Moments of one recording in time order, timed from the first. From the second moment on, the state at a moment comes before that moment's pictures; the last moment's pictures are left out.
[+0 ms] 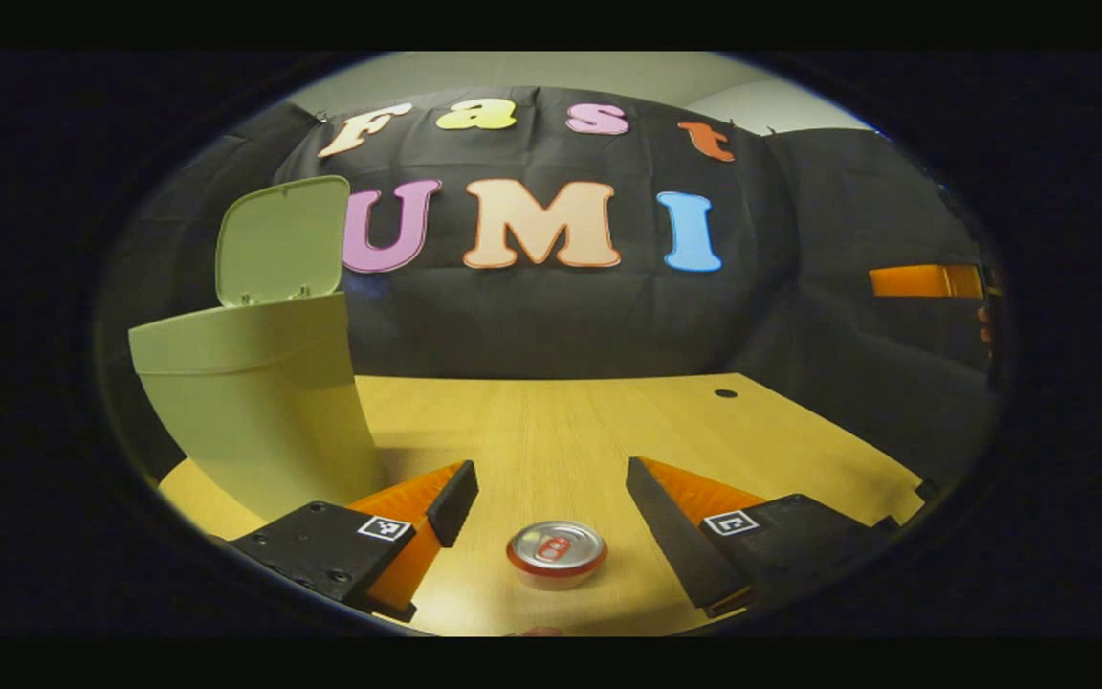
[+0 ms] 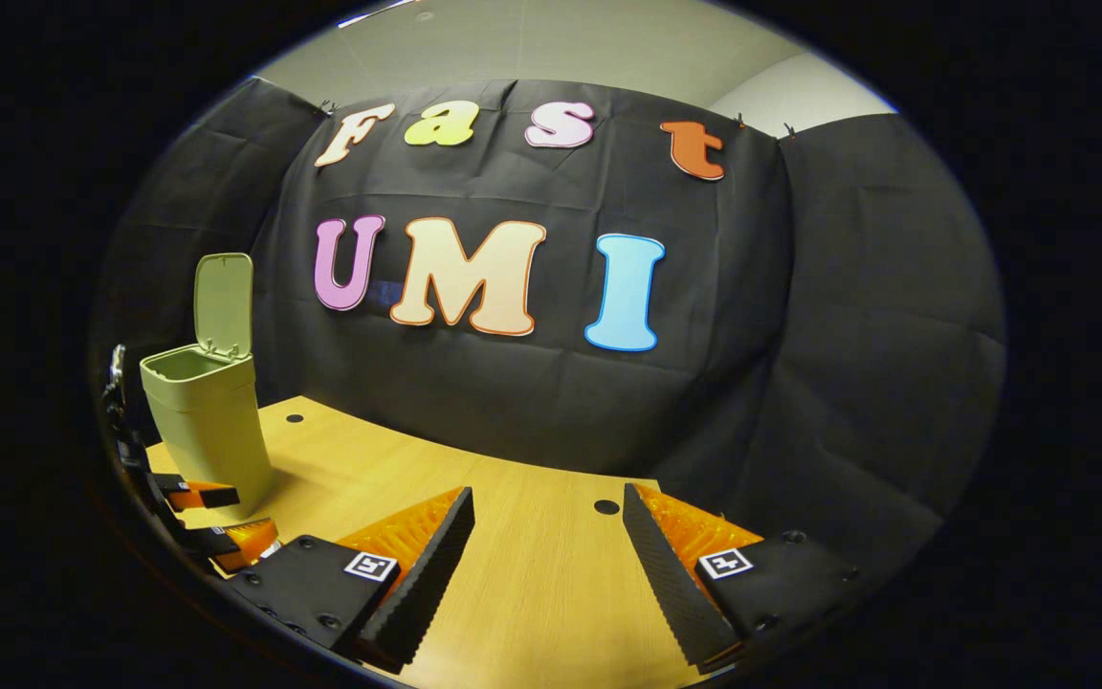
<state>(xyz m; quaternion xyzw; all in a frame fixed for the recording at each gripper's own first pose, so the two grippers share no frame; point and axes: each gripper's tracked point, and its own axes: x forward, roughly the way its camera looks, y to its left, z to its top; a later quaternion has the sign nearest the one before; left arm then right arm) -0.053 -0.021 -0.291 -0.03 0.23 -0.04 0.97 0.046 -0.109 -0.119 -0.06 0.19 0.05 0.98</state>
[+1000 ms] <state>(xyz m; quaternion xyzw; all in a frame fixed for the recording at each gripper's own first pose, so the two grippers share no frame) -0.030 -0.006 -0.267 -0.03 0.23 0.00 0.97 0.033 -0.079 -0.133 -0.05 0.19 0.11 0.97</state>
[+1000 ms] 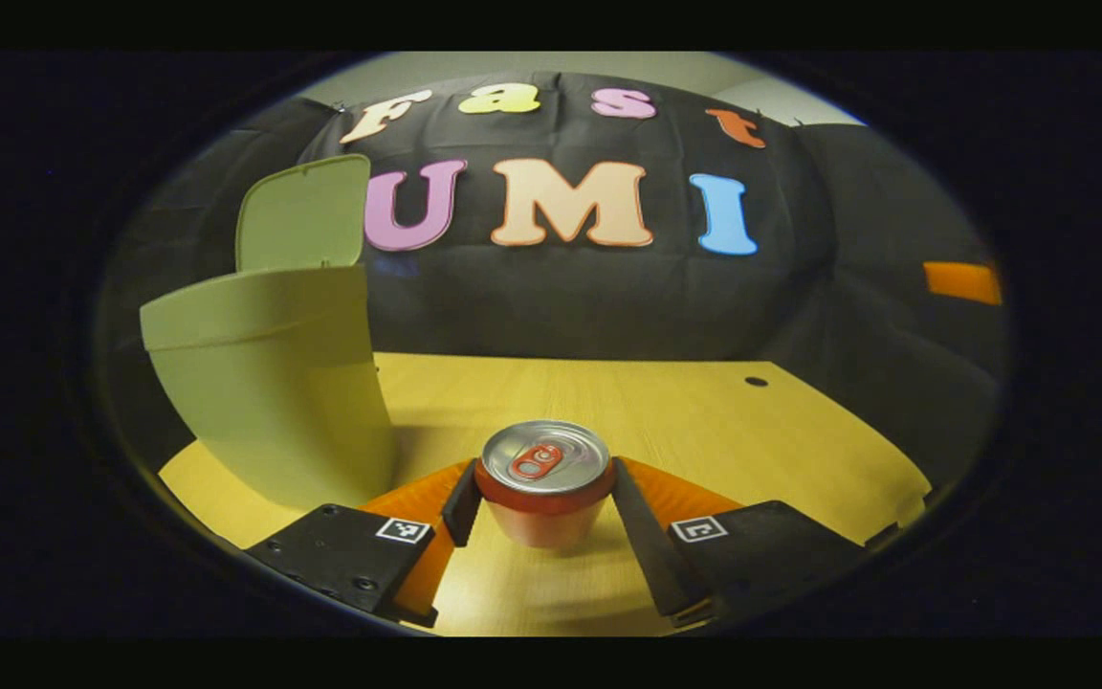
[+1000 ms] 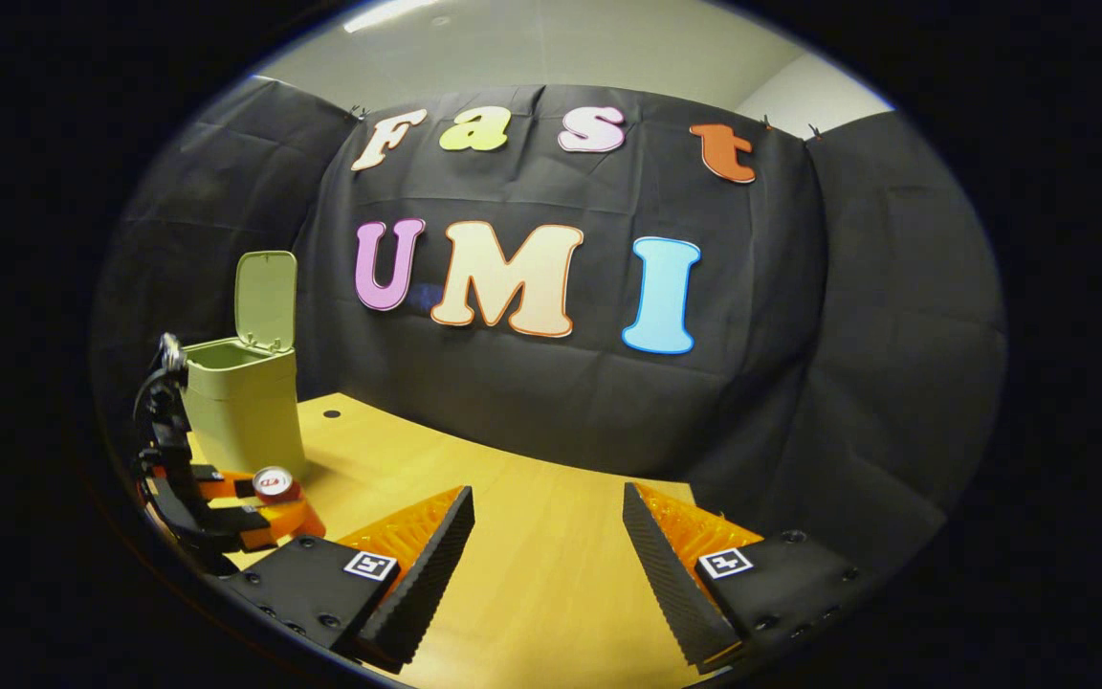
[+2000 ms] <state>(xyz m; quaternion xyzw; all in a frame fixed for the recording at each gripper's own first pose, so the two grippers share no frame) 0.064 0.146 -0.103 0.04 0.09 0.09 0.99 0.018 -0.033 -0.164 0.07 0.22 0.08 0.97</state>
